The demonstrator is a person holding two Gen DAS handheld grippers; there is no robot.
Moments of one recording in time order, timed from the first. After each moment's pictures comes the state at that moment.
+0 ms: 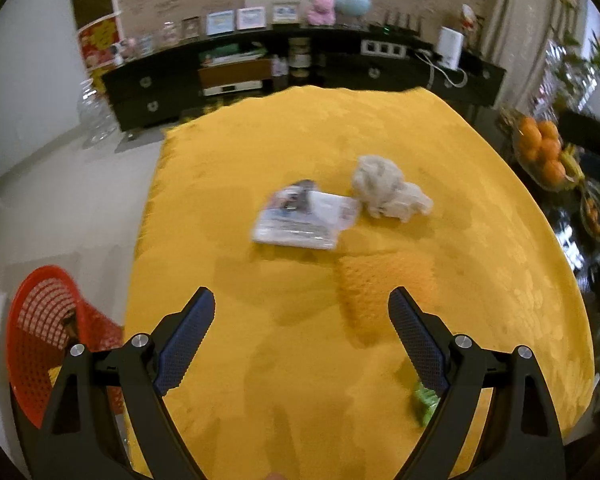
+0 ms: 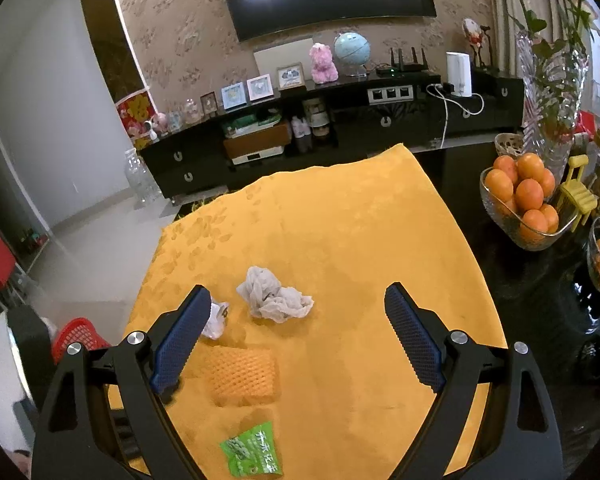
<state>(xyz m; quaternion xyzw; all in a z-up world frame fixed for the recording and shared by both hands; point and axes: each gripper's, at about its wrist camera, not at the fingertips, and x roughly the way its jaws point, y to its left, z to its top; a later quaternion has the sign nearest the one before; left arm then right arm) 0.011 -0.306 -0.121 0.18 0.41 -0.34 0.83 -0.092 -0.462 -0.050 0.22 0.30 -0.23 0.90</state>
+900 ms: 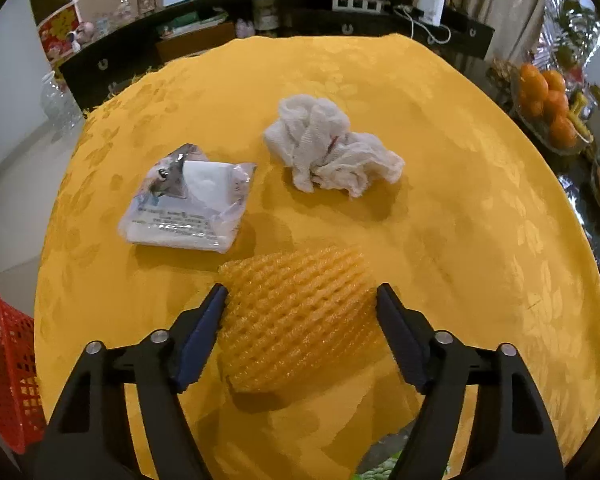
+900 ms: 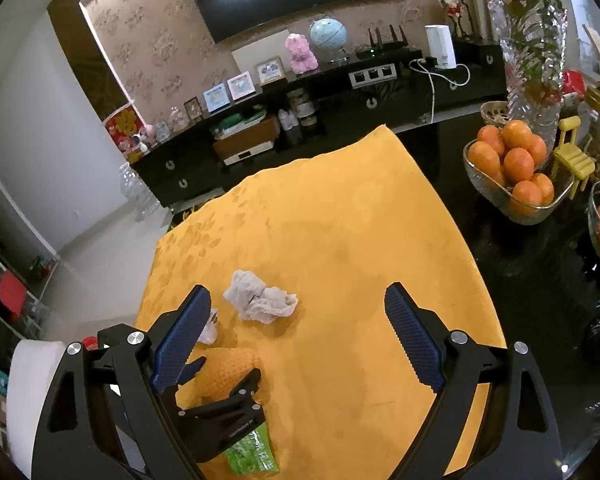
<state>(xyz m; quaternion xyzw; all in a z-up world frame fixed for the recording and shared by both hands) 0.012 -0.378 -0.184 0.21 0.46 -0.35 0.79 -0.105 -0.493 -0.055 0.28 0.30 -0.23 0.88</state>
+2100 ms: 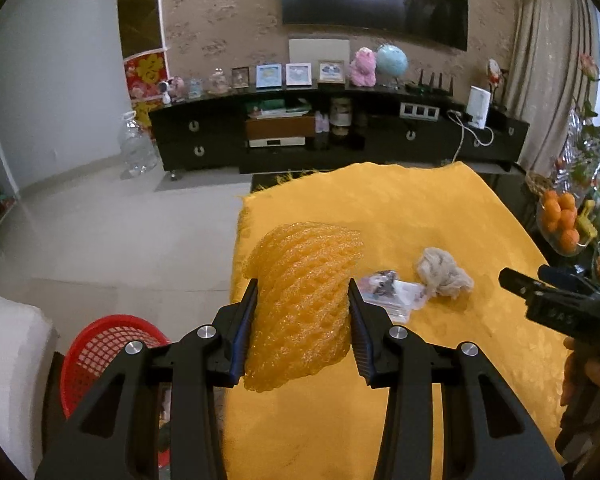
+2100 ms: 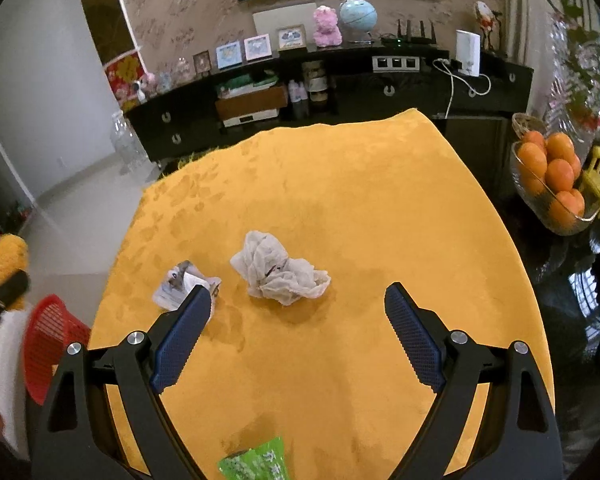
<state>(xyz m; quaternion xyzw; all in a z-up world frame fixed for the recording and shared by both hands) 0.058 -0.239 -0.046 0.13 0.33 -0.29 0.89 -0.027 -0.447 -0.104 0.20 0.37 -0.24 0.88</state>
